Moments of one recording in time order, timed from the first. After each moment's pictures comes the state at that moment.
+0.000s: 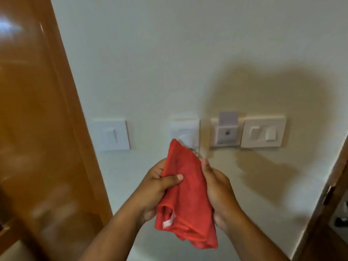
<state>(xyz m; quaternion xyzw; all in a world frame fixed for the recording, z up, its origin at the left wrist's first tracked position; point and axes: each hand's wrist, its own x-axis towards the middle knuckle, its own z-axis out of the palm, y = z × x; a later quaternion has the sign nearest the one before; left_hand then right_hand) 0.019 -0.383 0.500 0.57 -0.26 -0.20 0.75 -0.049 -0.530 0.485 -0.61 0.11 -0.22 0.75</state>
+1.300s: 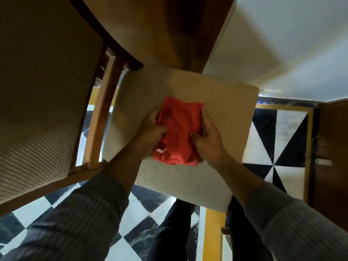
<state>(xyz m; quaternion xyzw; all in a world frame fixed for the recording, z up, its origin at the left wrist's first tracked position) 0.039 0.005 -0.063 0.73 0.18 -0.40 0.53 -0.041 -0.162 -0.069 -0.76 0.26 0.15 0.58</state>
